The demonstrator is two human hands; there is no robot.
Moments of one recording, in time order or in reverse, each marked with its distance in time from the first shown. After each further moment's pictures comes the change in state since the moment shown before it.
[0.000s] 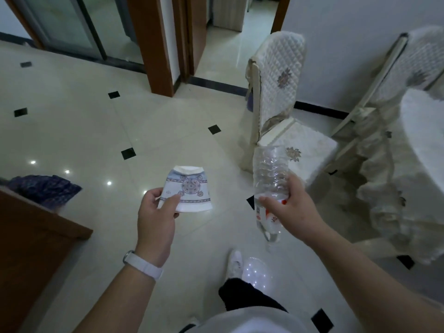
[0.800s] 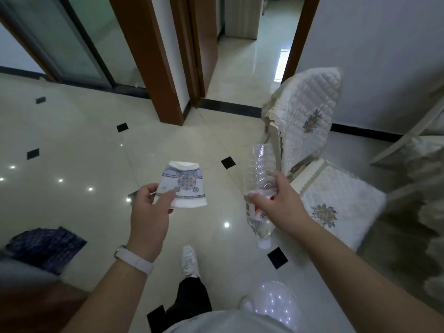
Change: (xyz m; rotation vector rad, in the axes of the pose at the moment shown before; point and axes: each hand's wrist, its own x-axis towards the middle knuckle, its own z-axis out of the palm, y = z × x) left_hand 0.341 0.116 0.184 0.072 0.049 0.077; right_hand 0.408 -0.062 0.003 0.105 -0.081 0.040
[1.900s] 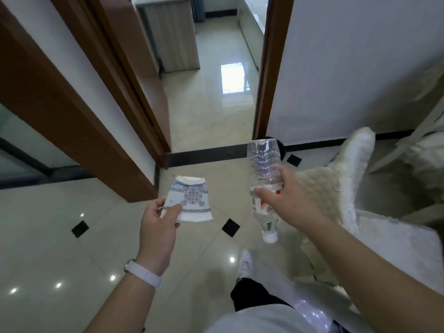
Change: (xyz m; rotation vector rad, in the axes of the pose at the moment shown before) left_hand 0.506 0.110 0.209 0.102 -0.379 -0.051; right_hand 0.470 -0.140 0.014 0.045 0.320 0.130
